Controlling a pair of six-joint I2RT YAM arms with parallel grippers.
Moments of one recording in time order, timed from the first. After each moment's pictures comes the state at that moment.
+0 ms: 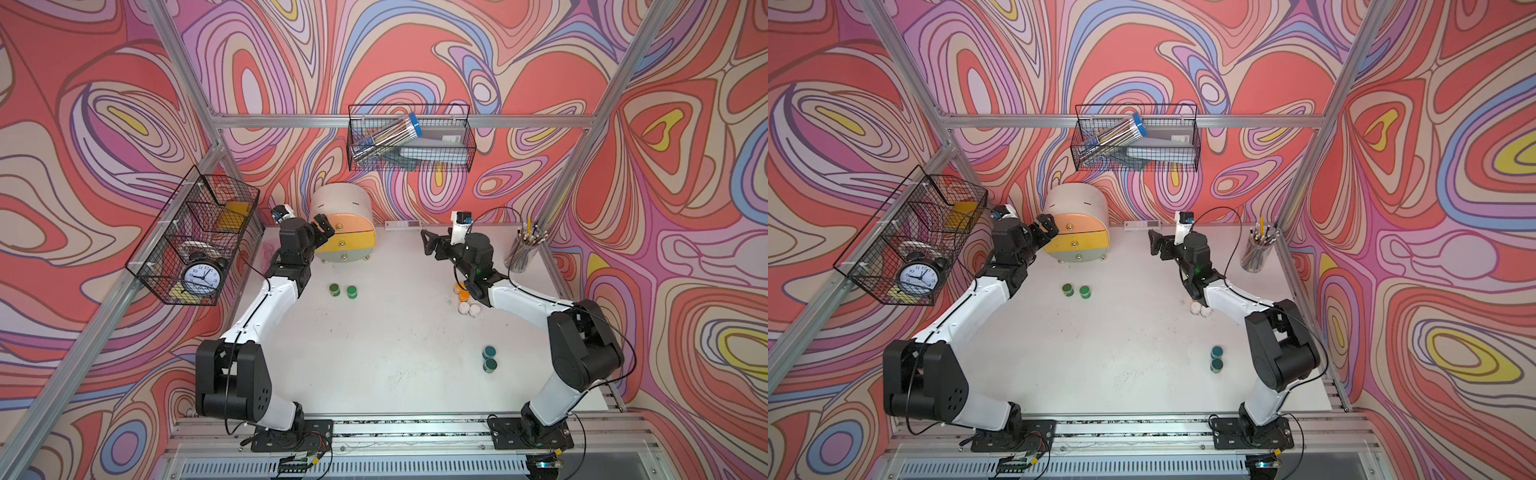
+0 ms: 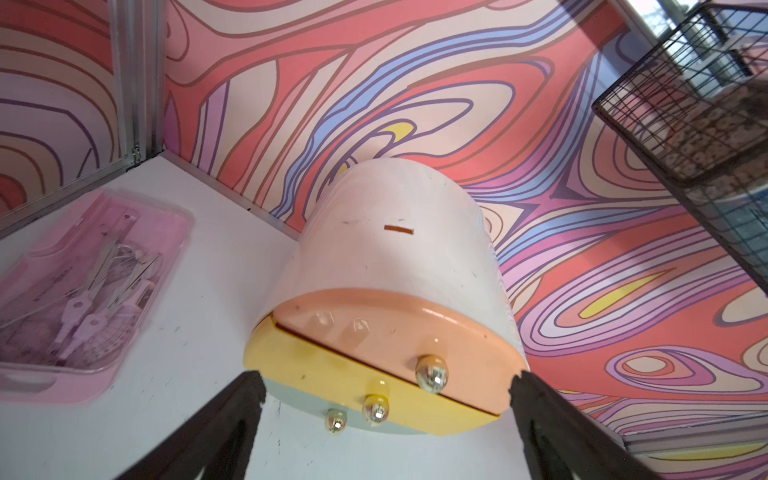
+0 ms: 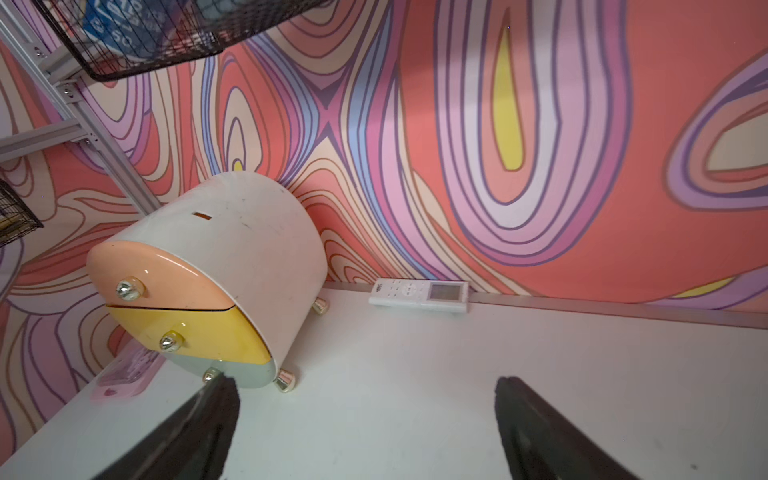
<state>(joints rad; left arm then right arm) -0.09 1.54 1.22 0.04 -0.12 -0.63 0.41 1.77 1.14 0.50 -0.04 0.27</state>
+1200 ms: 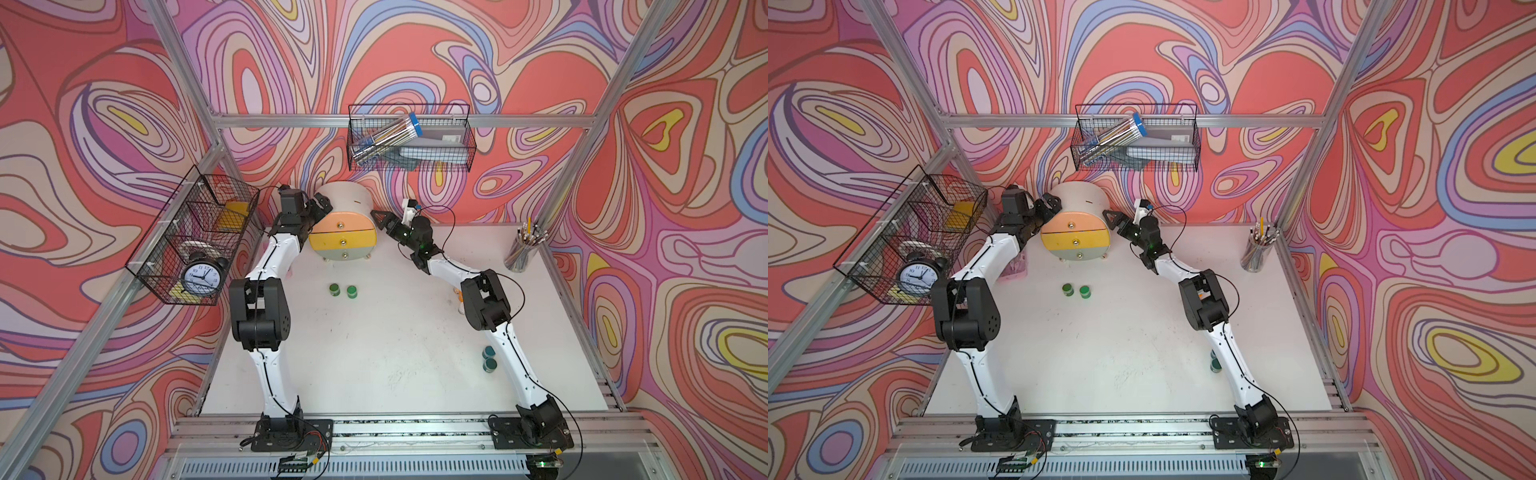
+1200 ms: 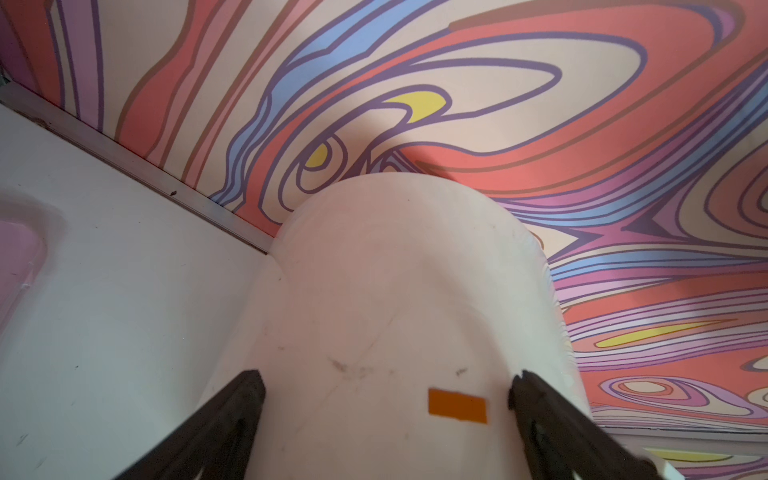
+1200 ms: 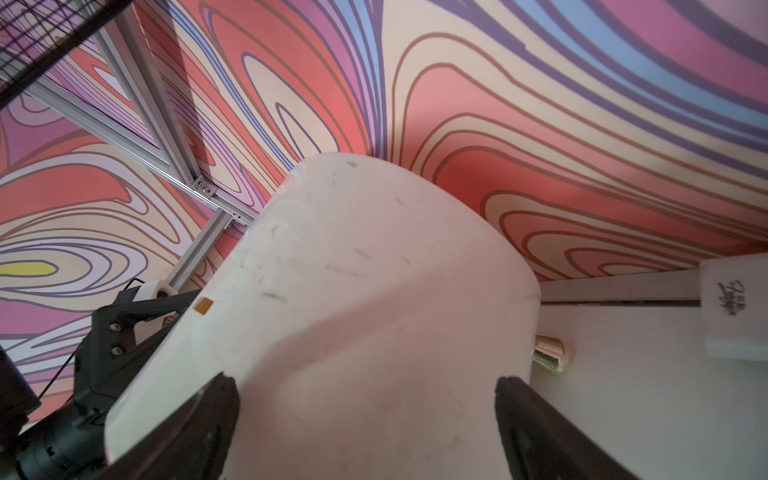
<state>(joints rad) 0.02 2.03 1.74 -0.12 0.17 -0.72 0.47 2.66 2.18 0.56 -0.35 0.95</state>
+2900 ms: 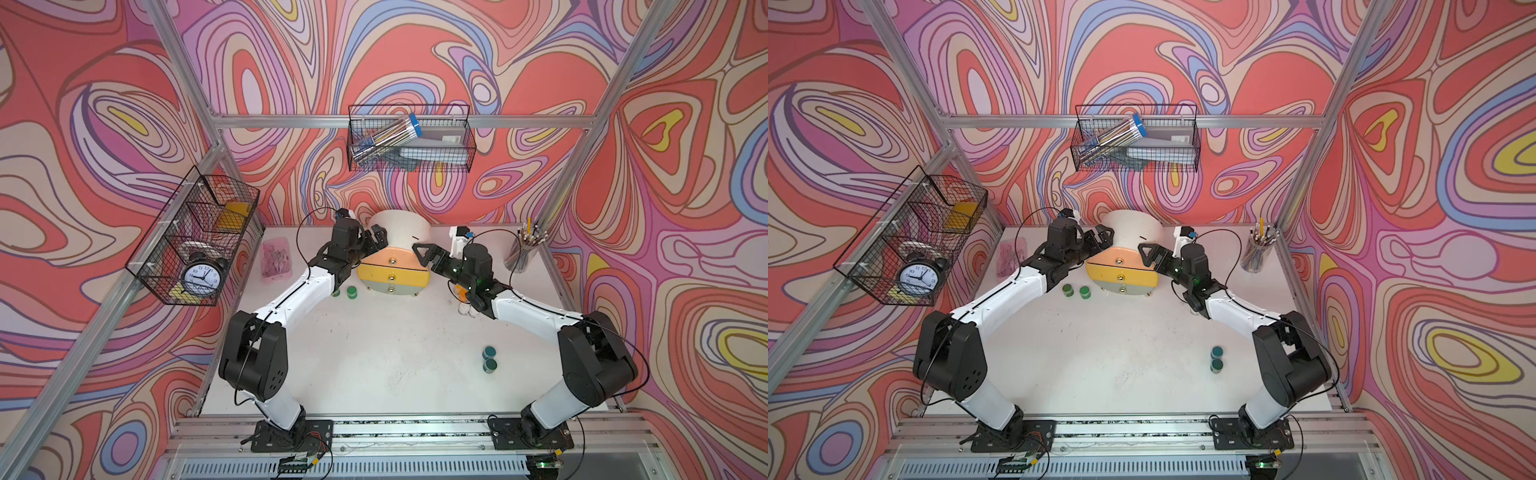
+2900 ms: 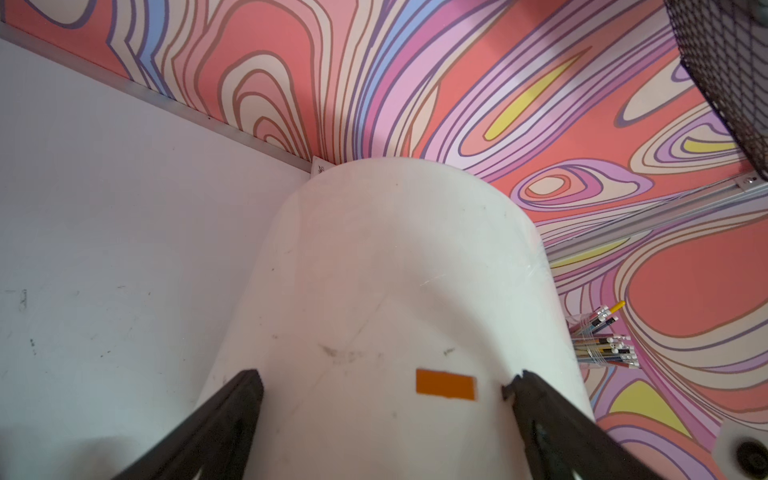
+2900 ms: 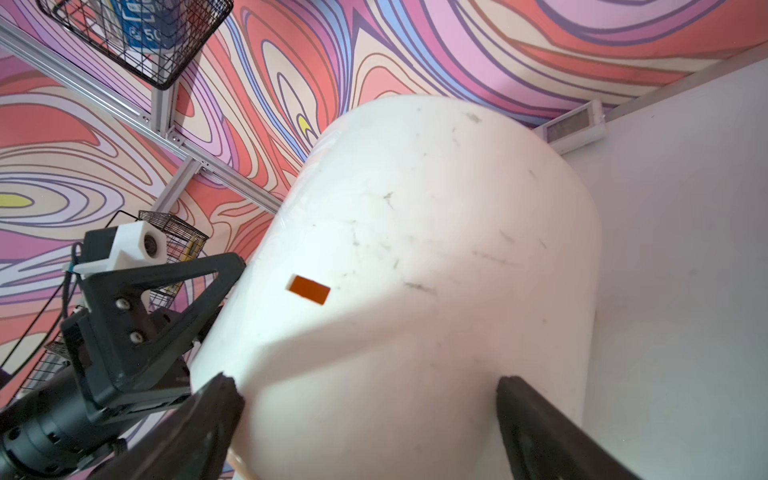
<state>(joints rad) -0.40 1.66 1.30 -0.08 0.03 -0.73 0.44 1.59 0.97 0.40 -0.22 0.75</state>
